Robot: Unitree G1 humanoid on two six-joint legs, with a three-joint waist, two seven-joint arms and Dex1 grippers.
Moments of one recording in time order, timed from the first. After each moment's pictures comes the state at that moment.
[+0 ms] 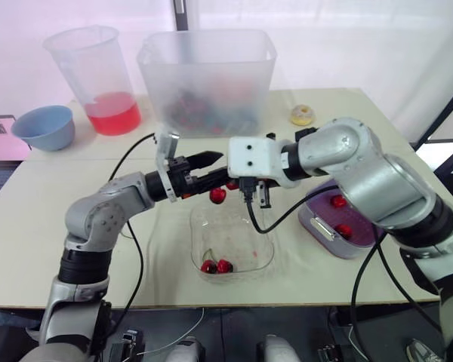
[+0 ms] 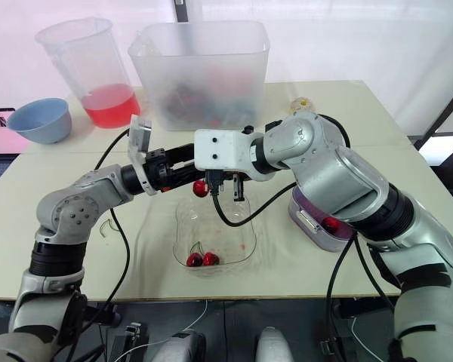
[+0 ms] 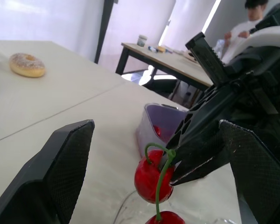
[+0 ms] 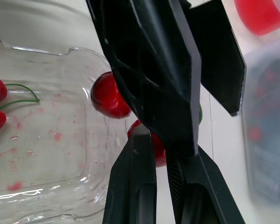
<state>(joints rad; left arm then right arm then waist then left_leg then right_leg) -0.66 0.41 0.07 -0.14 -0.84 0.80 -0.70 -1.17 -0.76 0.56 -0.43 0.08 0.95 1.06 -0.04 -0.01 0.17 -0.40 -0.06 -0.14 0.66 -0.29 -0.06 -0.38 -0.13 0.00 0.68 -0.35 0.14</state>
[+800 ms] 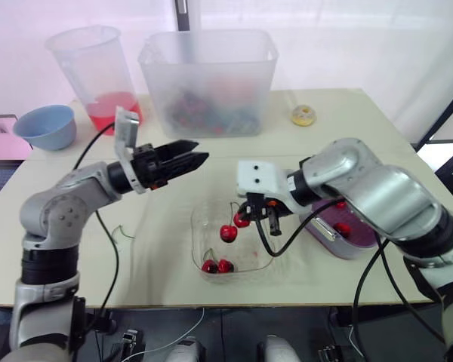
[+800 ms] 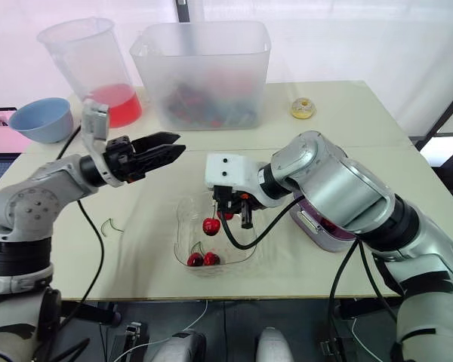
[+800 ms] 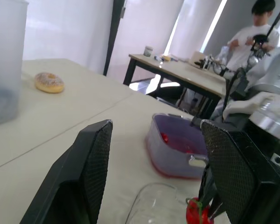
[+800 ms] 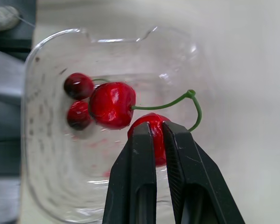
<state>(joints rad) -0.65 0.63 0.20 -0.13 -0.90 0.81 -0.87 -1.10 -0.77 0.55 -0.45 0.29 1.24 1.14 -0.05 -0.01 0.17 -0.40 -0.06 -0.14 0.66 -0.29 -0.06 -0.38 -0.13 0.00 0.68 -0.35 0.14</state>
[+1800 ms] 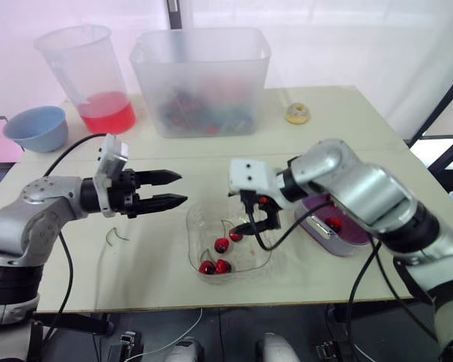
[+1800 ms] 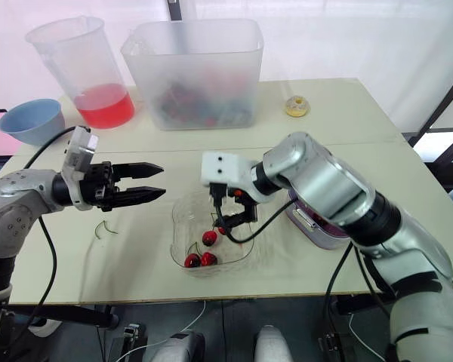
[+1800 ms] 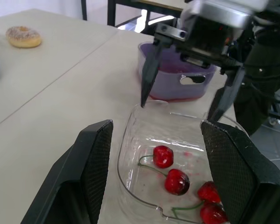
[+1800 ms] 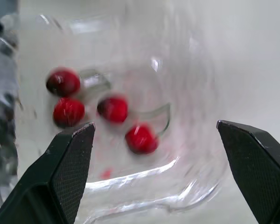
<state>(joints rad) -0.50 0.82 0.14 -0.17 -0.75 0.64 -1.16 -1.04 -0.75 0.57 -0.39 0.24 0.95 1.14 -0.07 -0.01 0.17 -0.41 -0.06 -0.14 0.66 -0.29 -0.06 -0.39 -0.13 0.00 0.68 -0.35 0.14</state>
